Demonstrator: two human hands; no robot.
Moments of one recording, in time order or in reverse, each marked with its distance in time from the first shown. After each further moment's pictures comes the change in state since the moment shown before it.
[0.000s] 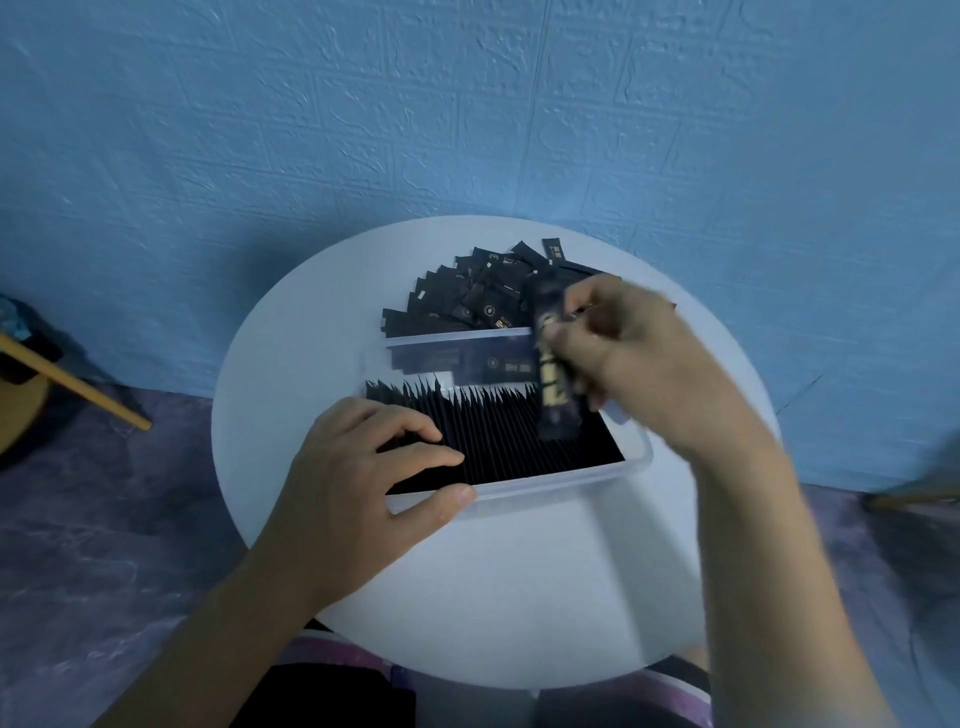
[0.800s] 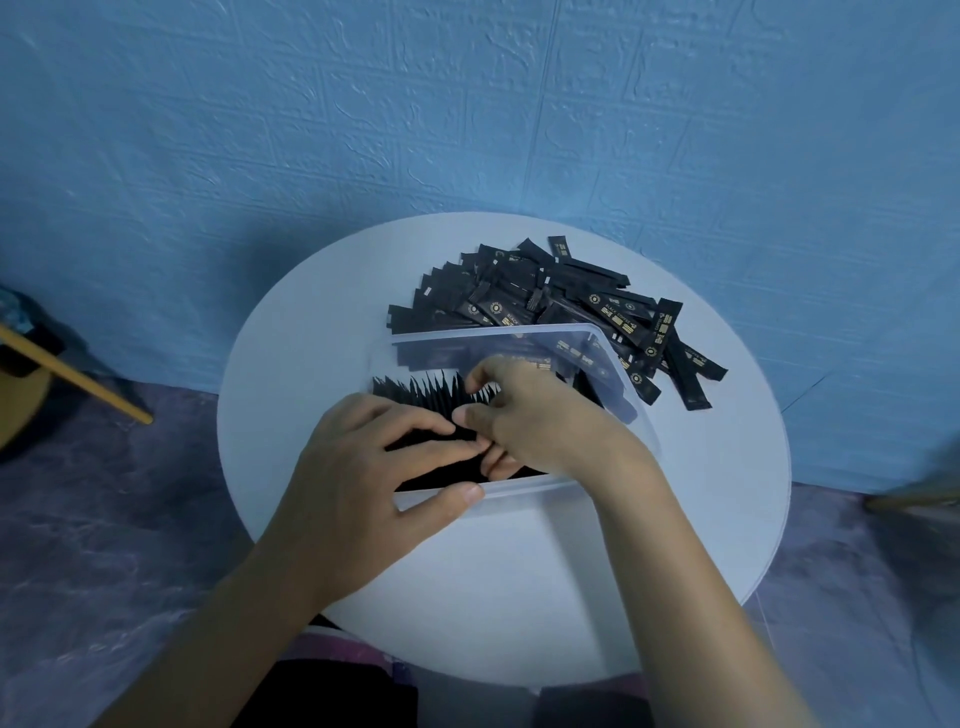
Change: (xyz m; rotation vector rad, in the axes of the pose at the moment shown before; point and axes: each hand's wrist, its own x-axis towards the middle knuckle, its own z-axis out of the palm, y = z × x) left_hand 0.002 0.000 -0.001 0.007 -0.012 0.027; right_hand 0.011 0.024 0.068 -0.158 -0.381 0.313
